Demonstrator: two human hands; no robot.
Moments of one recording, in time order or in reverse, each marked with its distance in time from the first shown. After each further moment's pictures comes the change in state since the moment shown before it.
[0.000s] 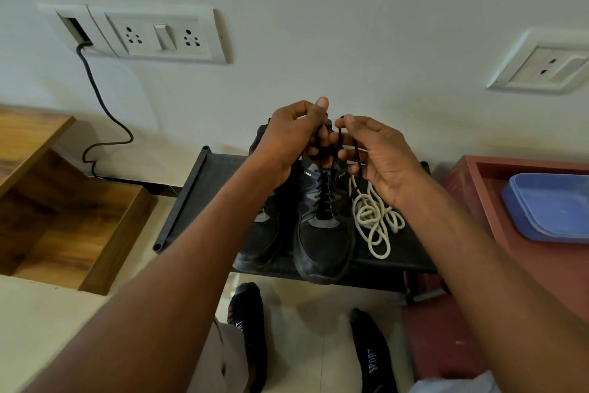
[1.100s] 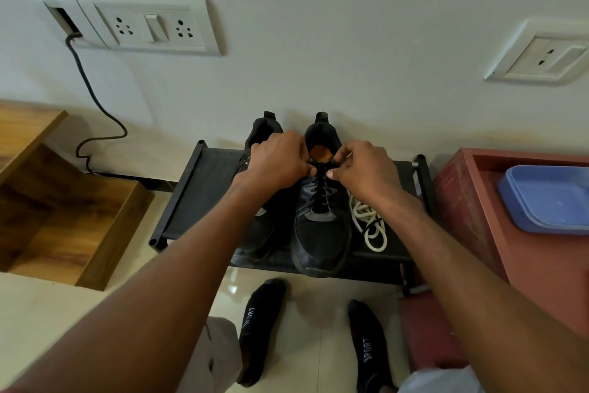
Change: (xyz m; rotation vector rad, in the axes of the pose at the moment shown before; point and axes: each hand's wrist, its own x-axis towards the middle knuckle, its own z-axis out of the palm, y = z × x) left_hand 0.005 -0.039 -0.010 1.146 0.009 -0.028; right_hand 0.013 0.047 -0.005 -1.051 0.109 -0.165
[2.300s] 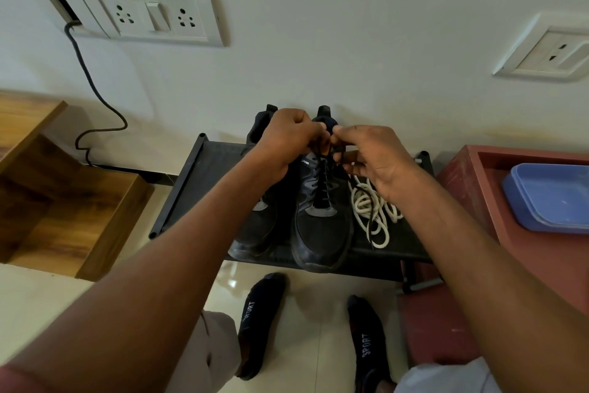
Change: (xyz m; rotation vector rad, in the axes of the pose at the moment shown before) left_hand -0.002 0.012 -0.010 -0.967 -0.010 -0.075; right_hand -0.002 -0.025 -0.024 0.846 -0.107 0.263
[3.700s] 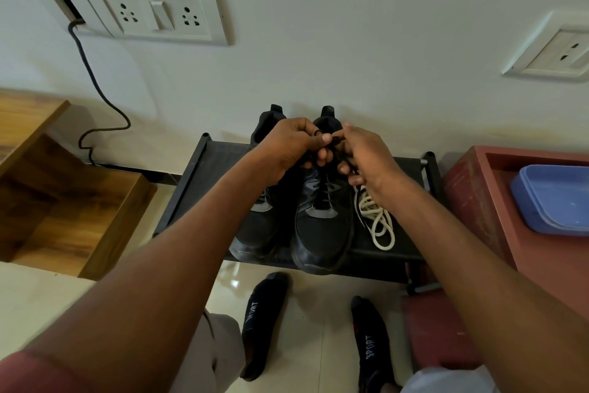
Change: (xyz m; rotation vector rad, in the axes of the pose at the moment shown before) left_hand 0.011 -0.019 -0.008 -0.099 -0.162 -0.088; right_hand 0.019 0.021 0.014 -0.049 -0.031 -0.012
